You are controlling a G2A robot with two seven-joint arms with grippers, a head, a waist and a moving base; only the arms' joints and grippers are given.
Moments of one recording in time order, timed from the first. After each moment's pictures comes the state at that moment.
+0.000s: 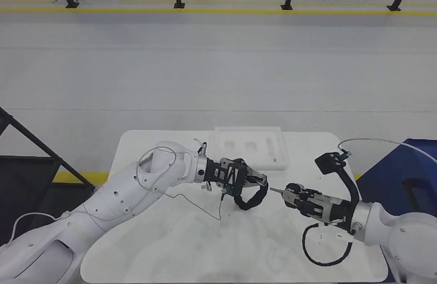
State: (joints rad) left arm 0.59 -1.06 -0.51 -1.43 1.71 -0.71 0.55; right arm -1.53 -0.93 1.61 -2.35 -0.24 0.24 1.10
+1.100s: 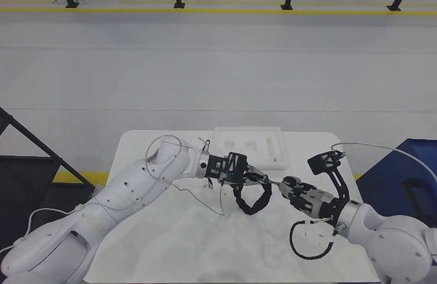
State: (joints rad) left arm 0.56 -1.15 -0.50 -1.25 1.63 -0.84 0.62; right arm -1.55 -0.93 1.52 -2.35 -0.42 0.18 0.95
